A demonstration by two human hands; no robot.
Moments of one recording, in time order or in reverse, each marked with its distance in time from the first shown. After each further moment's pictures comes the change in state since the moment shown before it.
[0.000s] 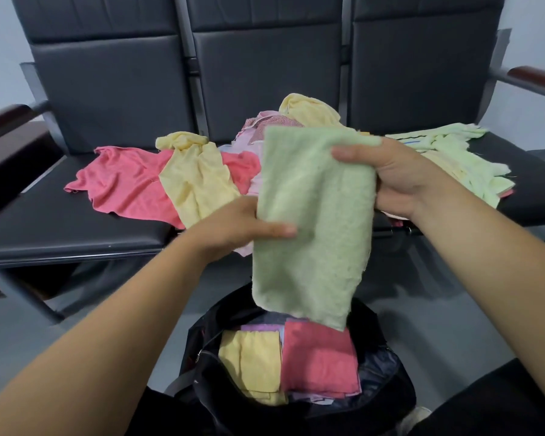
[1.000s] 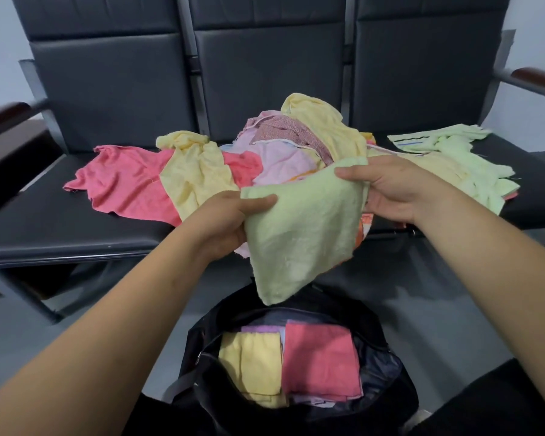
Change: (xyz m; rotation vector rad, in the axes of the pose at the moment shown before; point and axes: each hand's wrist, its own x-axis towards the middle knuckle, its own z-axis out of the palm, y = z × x) left_hand 0.010 -0.004 -0.009 -0.430 0.349 -0.195; right_hand 0.025 0.023 -0.027 -0.099 0.110 0.160
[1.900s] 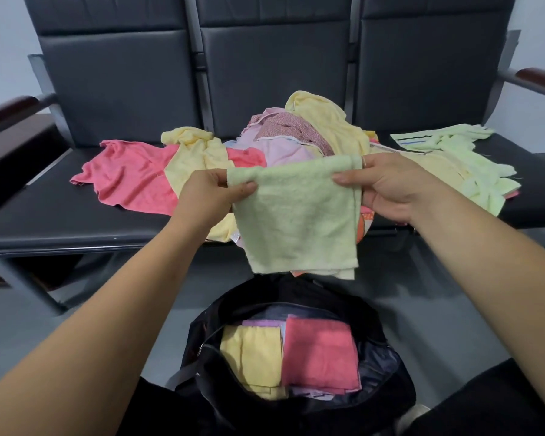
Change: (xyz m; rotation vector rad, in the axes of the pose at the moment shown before) left_hand 0.003 0.002 -0.032 0.357 0.221 0.348; right_hand -0.010 0.003 0.007 0.025 -0.050 -0.043
